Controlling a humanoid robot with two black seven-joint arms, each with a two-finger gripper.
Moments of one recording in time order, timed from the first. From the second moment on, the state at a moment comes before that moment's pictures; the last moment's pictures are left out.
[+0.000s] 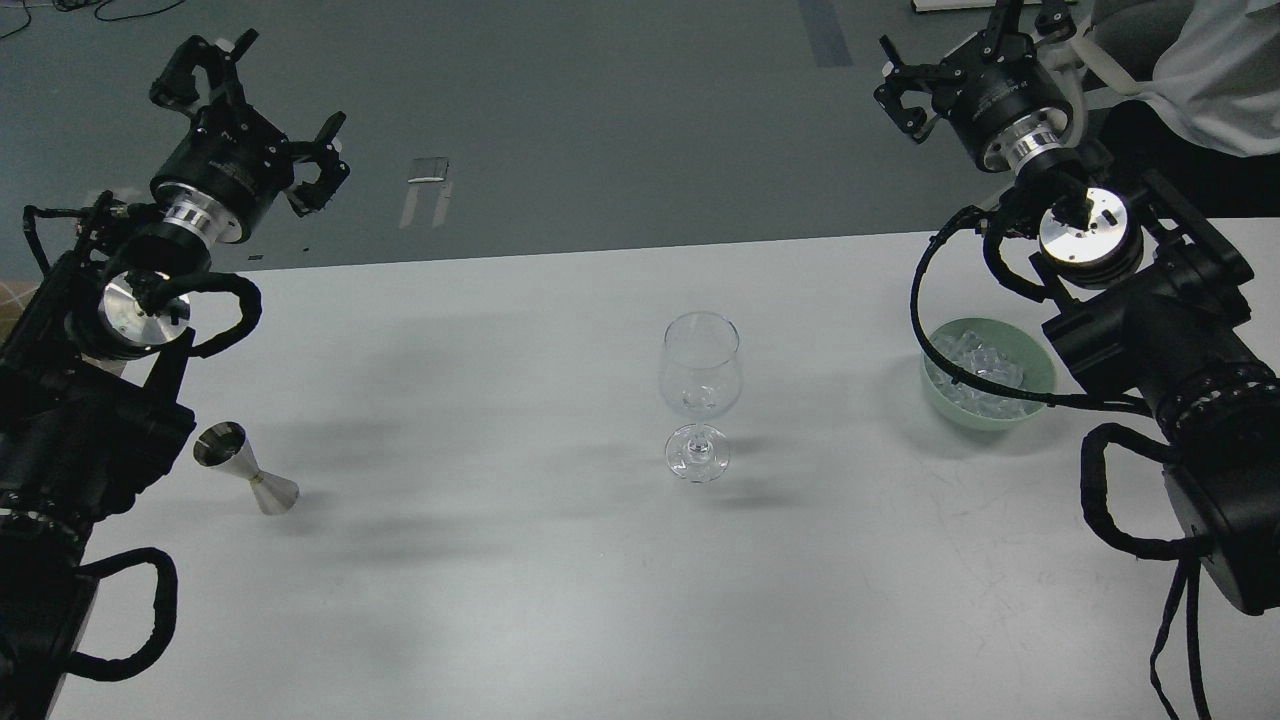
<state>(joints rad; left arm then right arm) -0.80 0.32 -1.32 -0.63 0.36 -0.43 0.01 1.01 -0.06 1.30 0.34 -0.23 0.46 0.06</state>
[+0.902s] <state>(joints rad) -0.83 0.33 -1.32 -0.53 0.37 -0.49 -0.06 1.00 -0.08 1.29 0.34 -0.23 0.46 0.05</state>
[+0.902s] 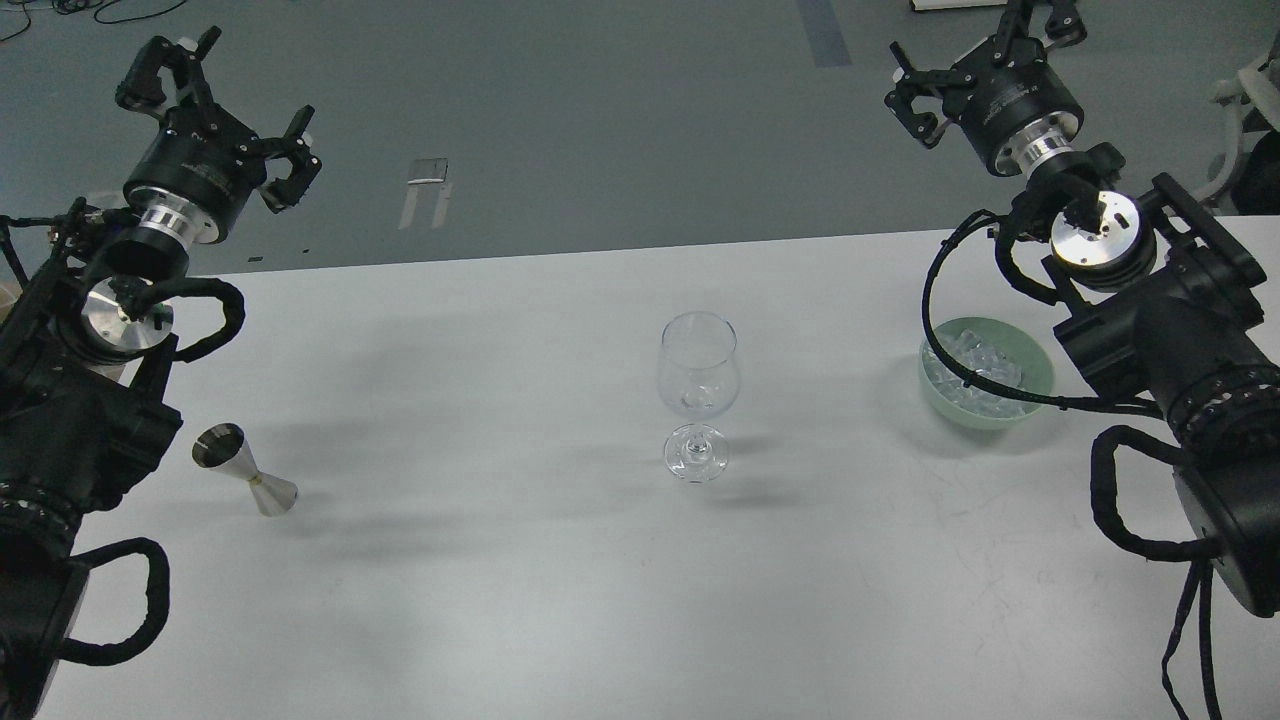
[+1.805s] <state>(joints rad) -0.70 0.45 -1.32 -0.77 0.35 -0.49 0.03 0.99 -0.08 1.29 0.34 -0.23 0.46 0.05</state>
